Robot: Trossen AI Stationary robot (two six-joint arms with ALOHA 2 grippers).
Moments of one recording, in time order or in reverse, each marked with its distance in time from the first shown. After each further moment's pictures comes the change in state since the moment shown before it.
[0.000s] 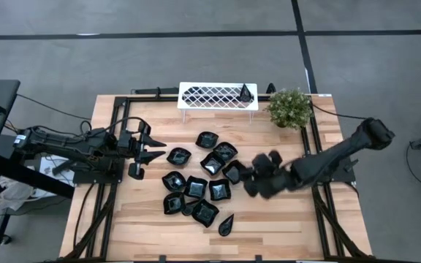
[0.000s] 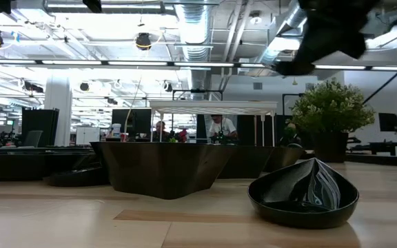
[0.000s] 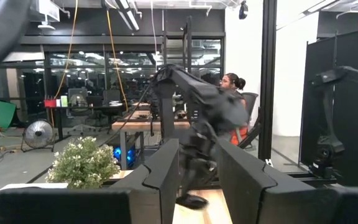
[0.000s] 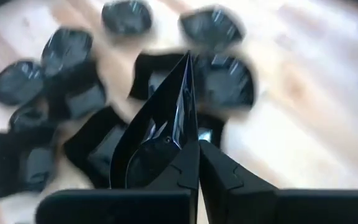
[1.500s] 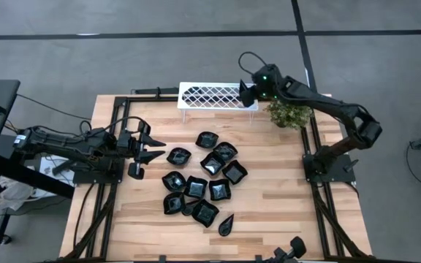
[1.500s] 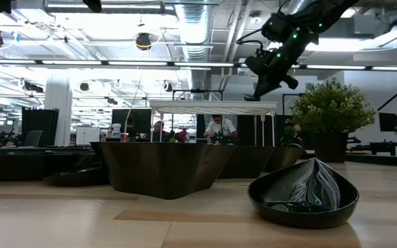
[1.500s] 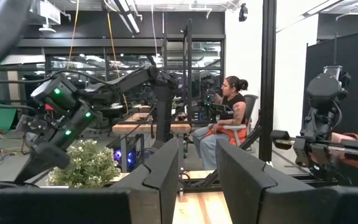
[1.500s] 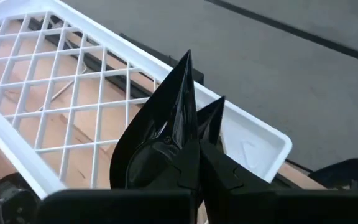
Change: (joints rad) left arm 0.001 0.000 0.000 0.010 0.000 0.004; right arm -1.153 0.146 0.142 0.338 -0.545 -0.826
